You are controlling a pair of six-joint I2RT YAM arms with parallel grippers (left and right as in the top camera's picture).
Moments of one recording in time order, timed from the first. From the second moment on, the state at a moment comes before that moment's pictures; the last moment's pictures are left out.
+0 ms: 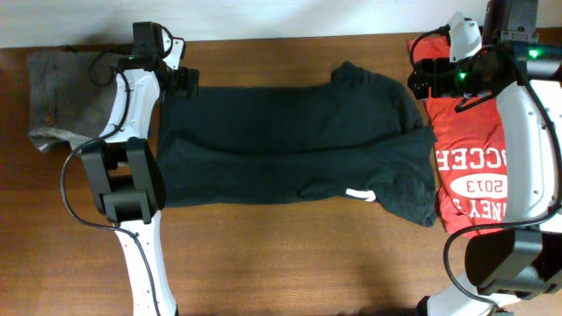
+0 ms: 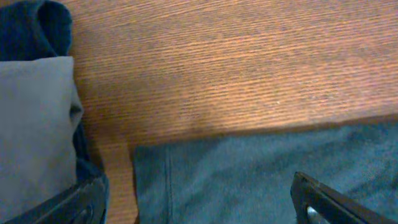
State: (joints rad) left arm 0.04 2.48 2.18 -0.74 0.05 0.20; right arm -0.14 1.81 1.94 -1.18 -0.26 -0.14
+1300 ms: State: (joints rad) left arm 0.03 2.59 2.21 -0.65 0.03 0.20; right arm -0.14 1.81 1.94 -1.18 -0.26 -0.14
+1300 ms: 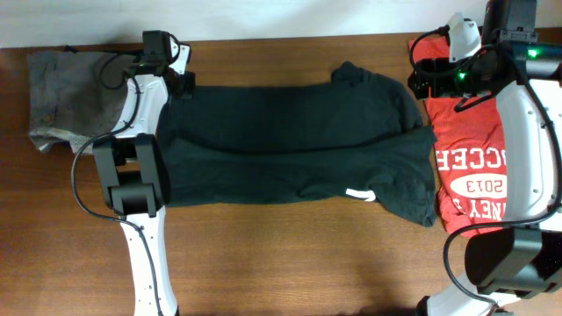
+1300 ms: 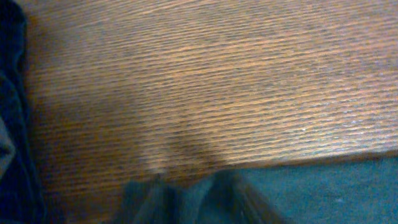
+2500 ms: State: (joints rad) left arm -0.07 2.45 2.35 -1.10 0.00 0.16; right arm 0.04 2.26 1.94 -0.48 -0.29 -0.18
